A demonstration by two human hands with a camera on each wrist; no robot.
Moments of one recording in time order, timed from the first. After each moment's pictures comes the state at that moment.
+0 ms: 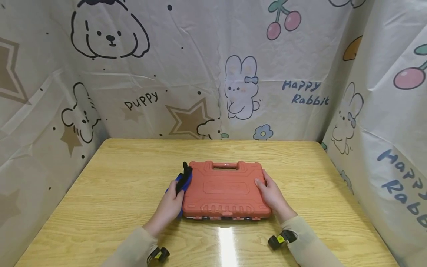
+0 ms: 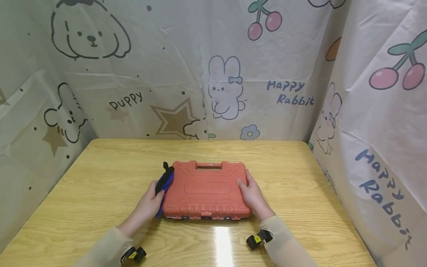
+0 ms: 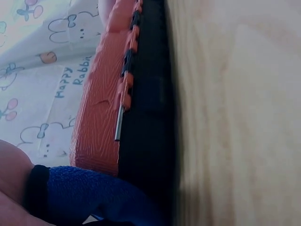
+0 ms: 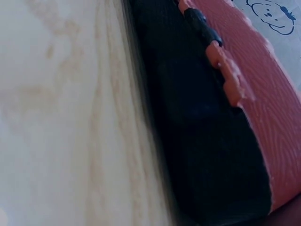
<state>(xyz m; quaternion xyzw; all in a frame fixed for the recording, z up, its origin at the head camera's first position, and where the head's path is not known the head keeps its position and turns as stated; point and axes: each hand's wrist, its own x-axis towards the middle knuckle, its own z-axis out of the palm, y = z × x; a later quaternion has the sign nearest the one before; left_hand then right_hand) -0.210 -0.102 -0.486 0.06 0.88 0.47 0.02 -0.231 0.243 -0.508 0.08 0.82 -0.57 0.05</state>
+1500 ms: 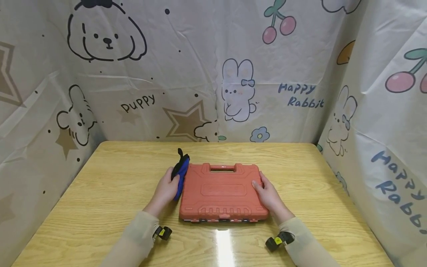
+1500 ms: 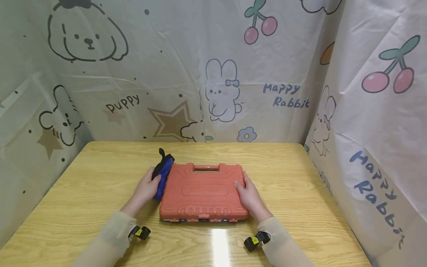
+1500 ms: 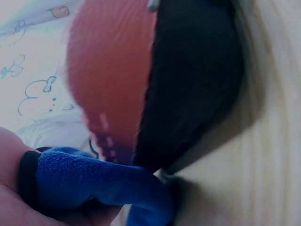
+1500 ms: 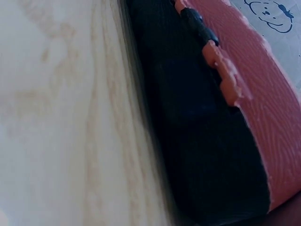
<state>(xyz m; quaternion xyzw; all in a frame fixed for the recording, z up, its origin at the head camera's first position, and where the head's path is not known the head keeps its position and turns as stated) -0.265 -0.106 -0.478 0.03 0.87 0.49 0.02 -0.232 0.242 -0.506 0.08 0.82 -0.56 0.04</state>
